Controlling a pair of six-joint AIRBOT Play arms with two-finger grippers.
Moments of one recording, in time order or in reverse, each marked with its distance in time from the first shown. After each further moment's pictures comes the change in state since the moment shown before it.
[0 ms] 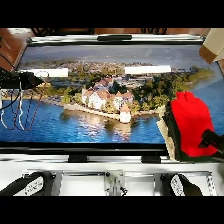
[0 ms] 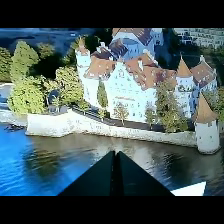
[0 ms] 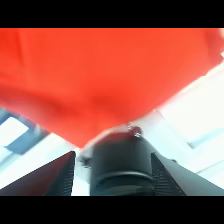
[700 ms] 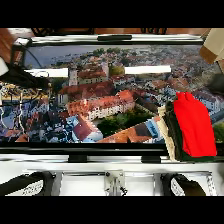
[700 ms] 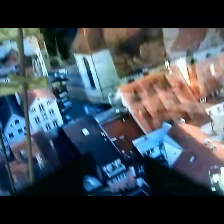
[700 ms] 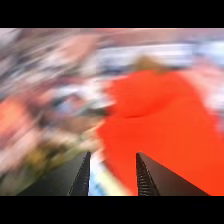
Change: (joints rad) left arm -0.298 -0.149 0.155 0.605 -0.148 -0.201; right arm 0.412 -0.064 0.465 0.138 -0.452 0.014
